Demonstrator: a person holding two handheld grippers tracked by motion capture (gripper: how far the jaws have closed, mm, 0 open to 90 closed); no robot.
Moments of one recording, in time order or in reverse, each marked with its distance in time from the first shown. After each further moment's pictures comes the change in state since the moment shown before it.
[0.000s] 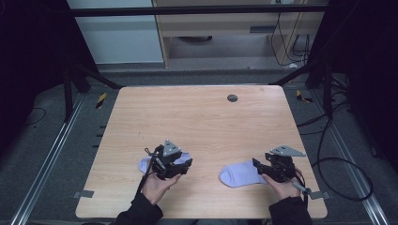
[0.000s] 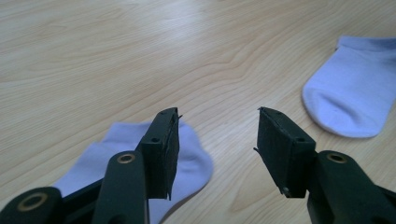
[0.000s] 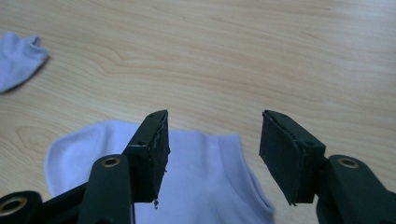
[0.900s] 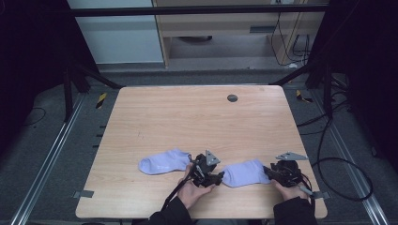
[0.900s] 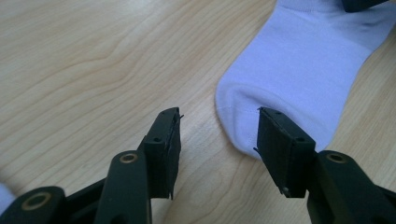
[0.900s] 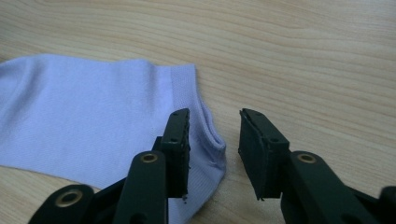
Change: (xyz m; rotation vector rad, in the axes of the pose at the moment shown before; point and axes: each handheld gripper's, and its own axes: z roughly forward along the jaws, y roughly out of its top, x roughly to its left) left arm -0.075 0.002 0.077 0.115 -0.095 0.108; right arm -0.029 -0.030 0.011 0.149 -0.036 -0.006
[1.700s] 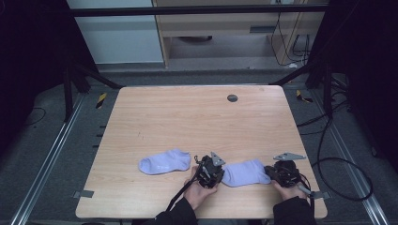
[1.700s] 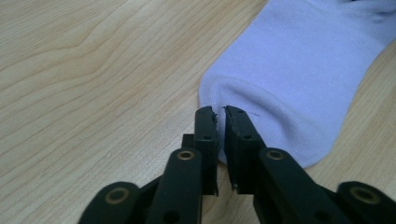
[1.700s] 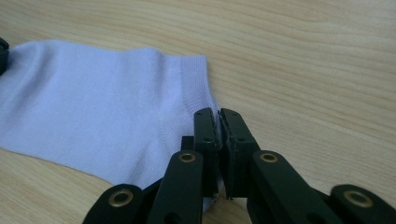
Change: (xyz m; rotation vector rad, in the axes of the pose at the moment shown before) left arm -0.009 0.001 0.015 0.036 0.001 -0.023; right arm 0.003 0.001 0.002 0.027 0.031 -0.022
